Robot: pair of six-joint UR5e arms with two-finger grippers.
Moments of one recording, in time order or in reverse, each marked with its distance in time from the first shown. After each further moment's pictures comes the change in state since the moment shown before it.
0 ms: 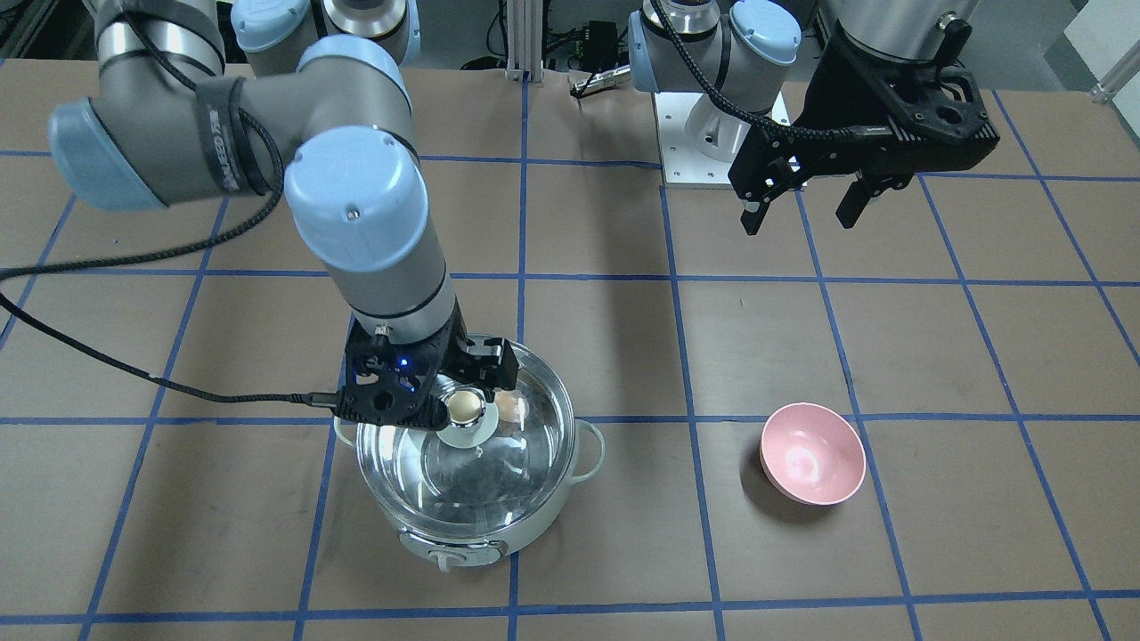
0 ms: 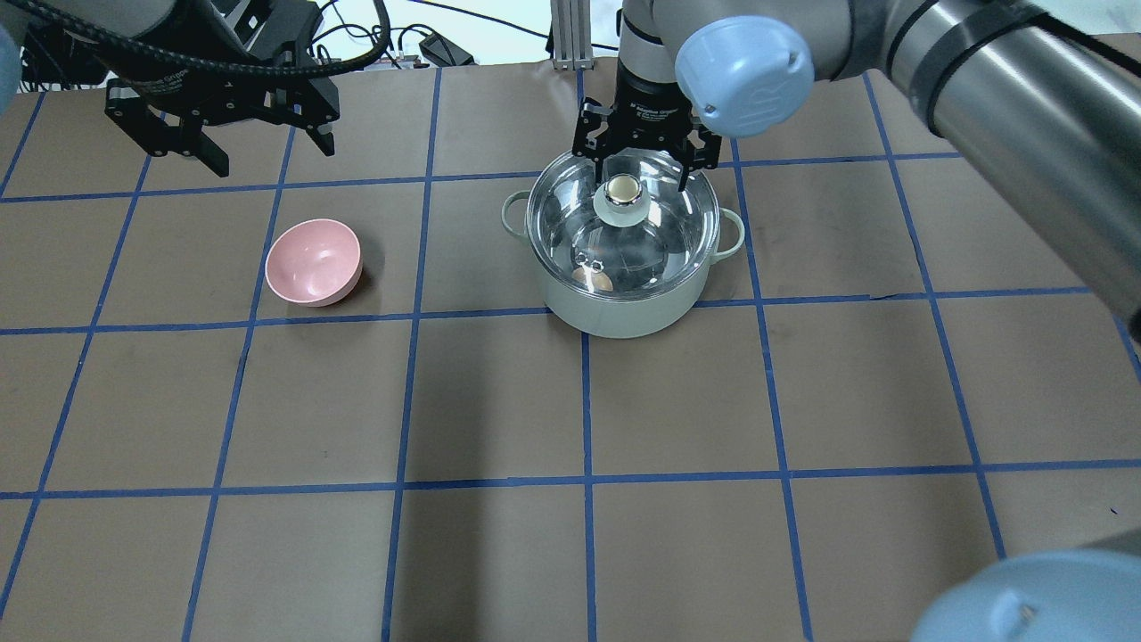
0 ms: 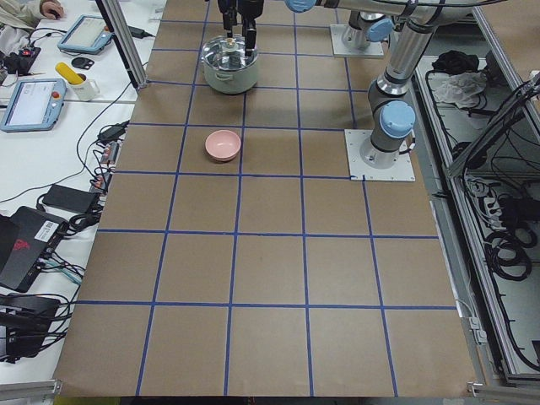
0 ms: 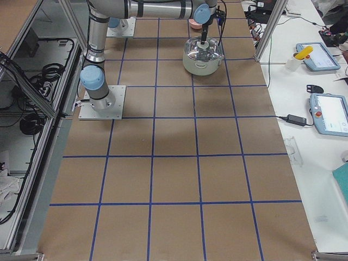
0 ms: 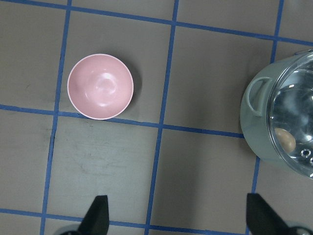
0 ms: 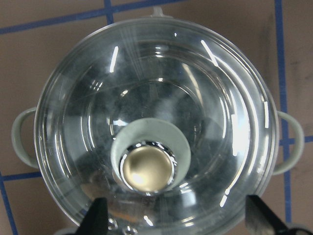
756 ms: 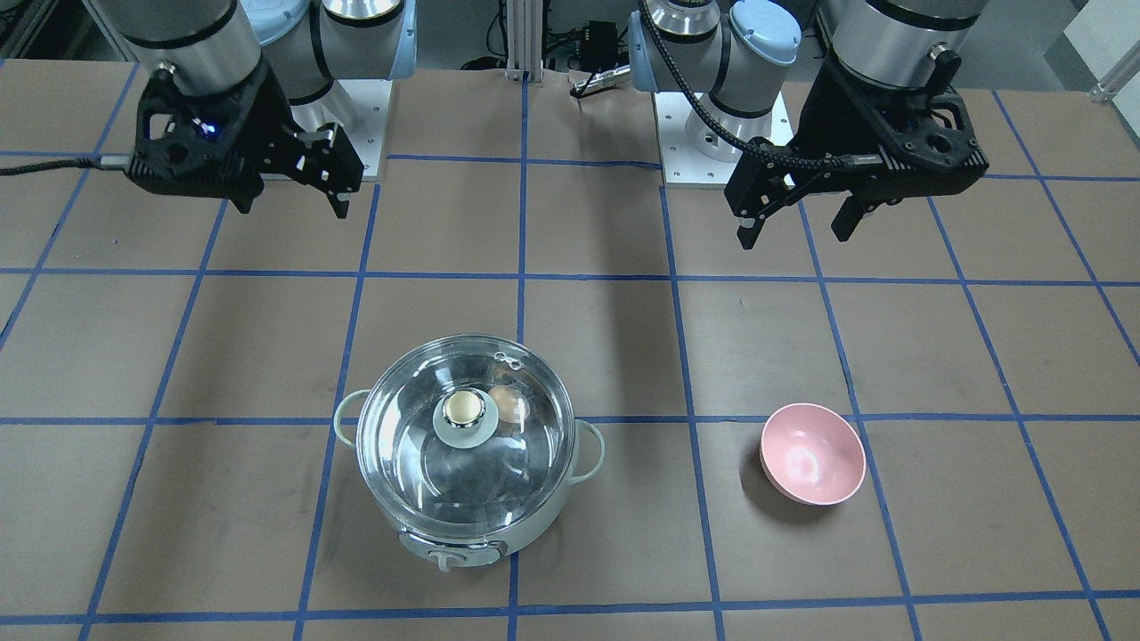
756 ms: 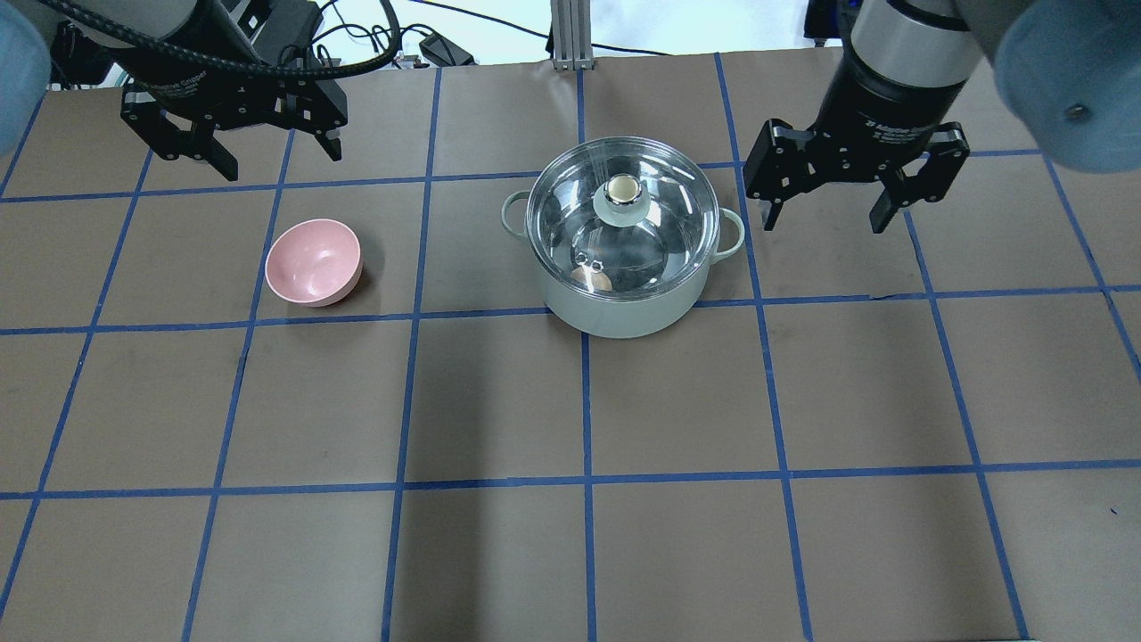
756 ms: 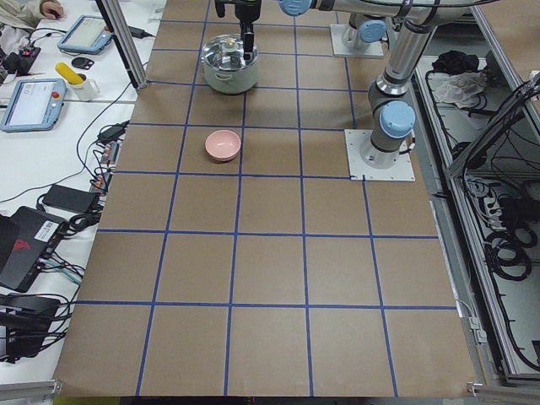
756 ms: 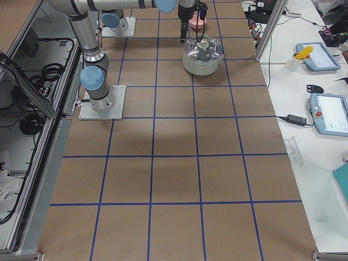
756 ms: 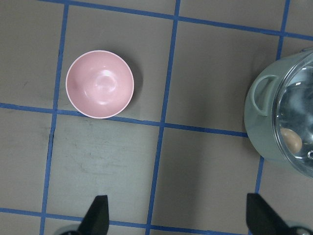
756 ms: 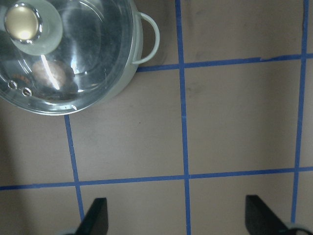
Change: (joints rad) left arm -0.004 -0.023 0.000 0.001 0.007 -0.005; right arm -0.198 -0.408 0.202 0.275 -0.030 -0.274
